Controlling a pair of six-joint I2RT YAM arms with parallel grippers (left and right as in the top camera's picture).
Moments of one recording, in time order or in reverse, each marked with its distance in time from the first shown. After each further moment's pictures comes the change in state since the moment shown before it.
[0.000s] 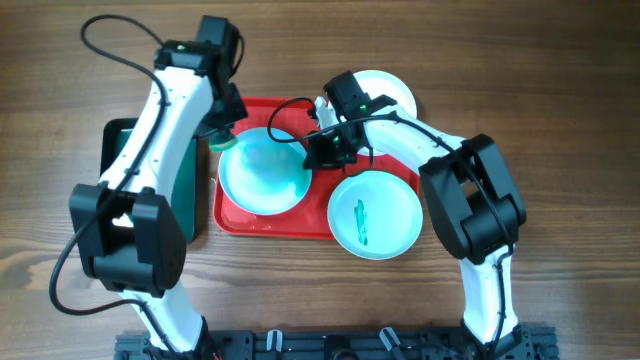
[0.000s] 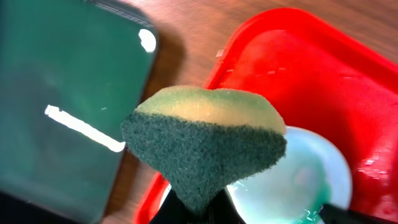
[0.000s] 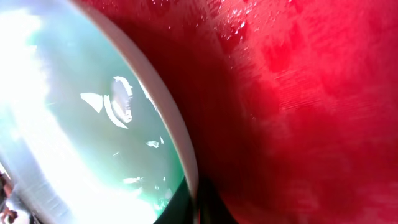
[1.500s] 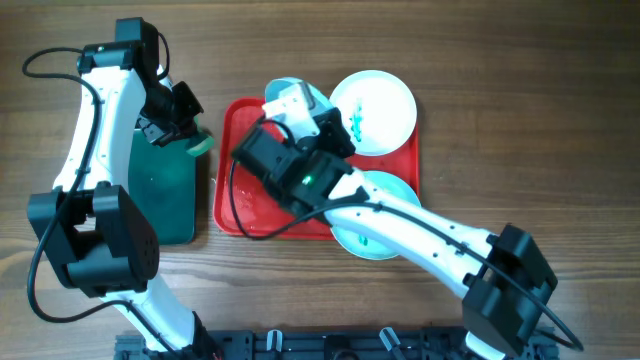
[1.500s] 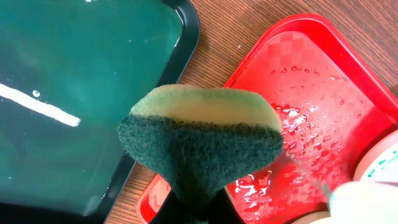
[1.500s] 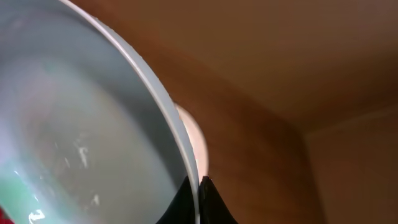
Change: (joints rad) left arm 0.257 0.000 0.000 -0.030 0.337 0.121; right arm 0.470 -0.359 0.025 -0.126 1.727 -0.146
